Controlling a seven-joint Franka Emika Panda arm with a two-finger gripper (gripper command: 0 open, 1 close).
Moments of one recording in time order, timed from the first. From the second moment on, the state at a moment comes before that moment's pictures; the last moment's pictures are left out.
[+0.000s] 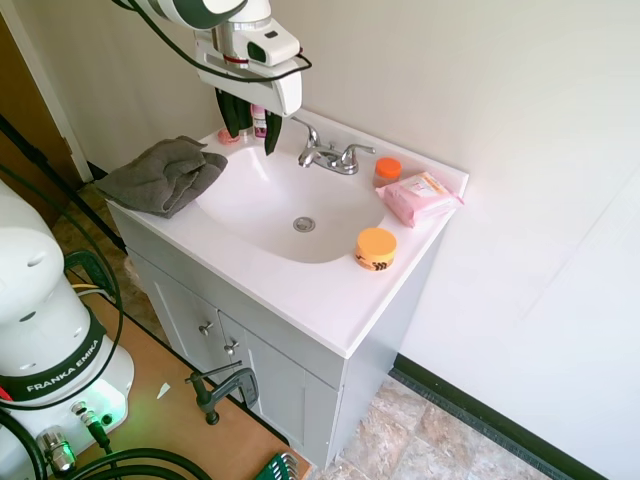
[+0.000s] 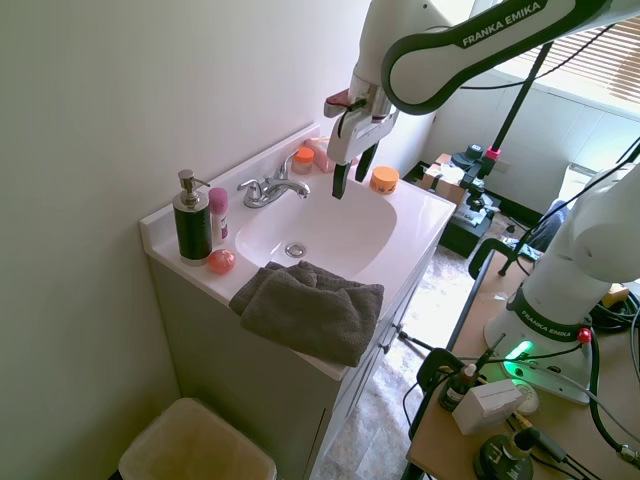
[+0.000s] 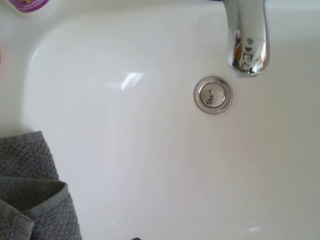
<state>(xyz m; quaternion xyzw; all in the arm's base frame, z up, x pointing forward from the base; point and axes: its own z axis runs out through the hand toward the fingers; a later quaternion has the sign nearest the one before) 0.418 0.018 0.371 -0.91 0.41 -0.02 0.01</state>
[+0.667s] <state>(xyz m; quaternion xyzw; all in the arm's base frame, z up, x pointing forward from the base) 0.356 0.169 0.355 -0.95 0.30 -0.04 0.00</state>
